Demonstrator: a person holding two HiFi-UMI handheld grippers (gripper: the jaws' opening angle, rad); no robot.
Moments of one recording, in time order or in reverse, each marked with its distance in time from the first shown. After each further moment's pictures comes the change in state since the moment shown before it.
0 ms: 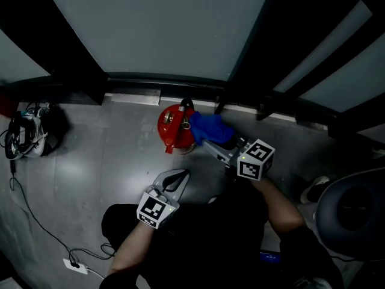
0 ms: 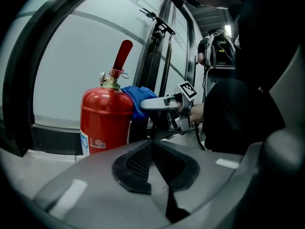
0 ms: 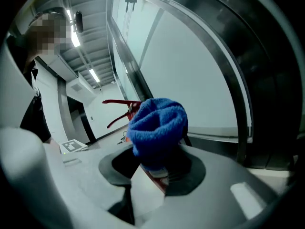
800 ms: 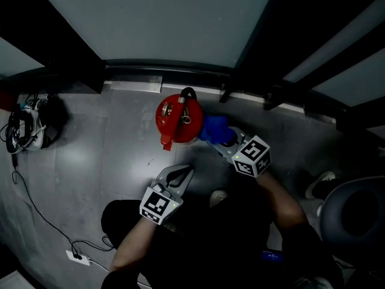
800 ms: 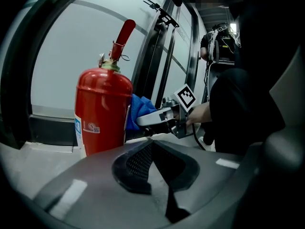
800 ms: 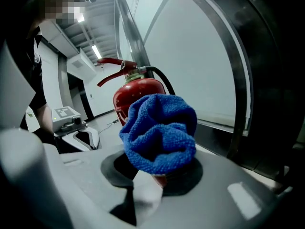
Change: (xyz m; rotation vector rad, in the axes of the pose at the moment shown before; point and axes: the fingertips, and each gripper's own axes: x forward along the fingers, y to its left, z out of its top) left arm 0.016 -0.002 -0.030 -0.032 0.066 -0.015; right arm 0.012 -0.035 -0.076 -0.158 0.207 -0.038
